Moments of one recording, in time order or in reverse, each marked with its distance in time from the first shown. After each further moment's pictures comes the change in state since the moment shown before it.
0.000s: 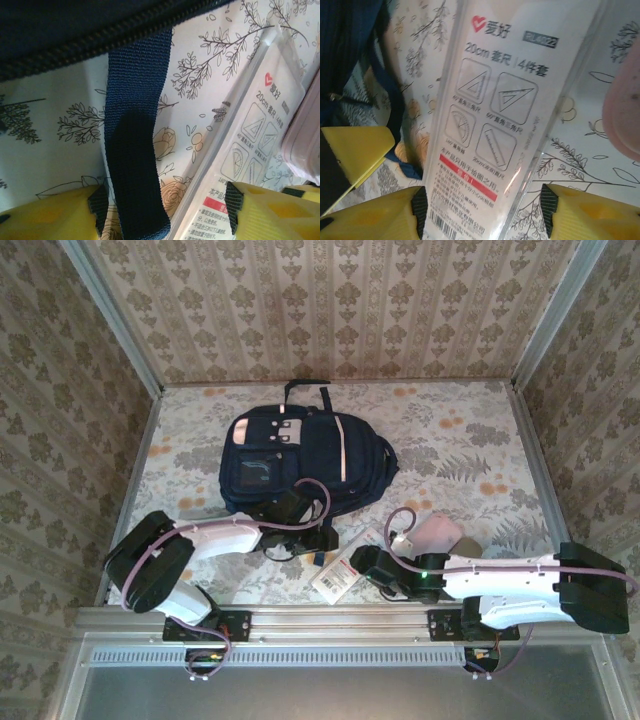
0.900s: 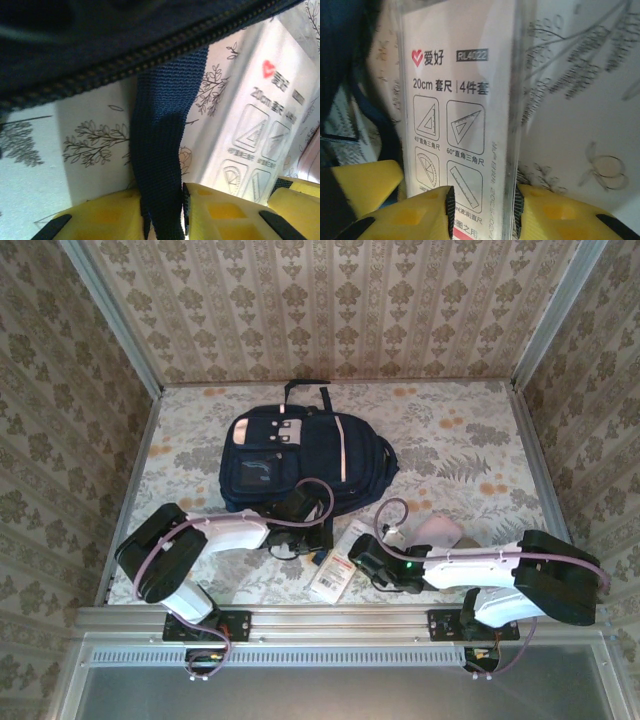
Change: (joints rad) left arm -0.014 0.092 0.034 0.007 -0.021 -0.043; right arm -0.124 0.176 0.004 0.216 -0.052 -0.091
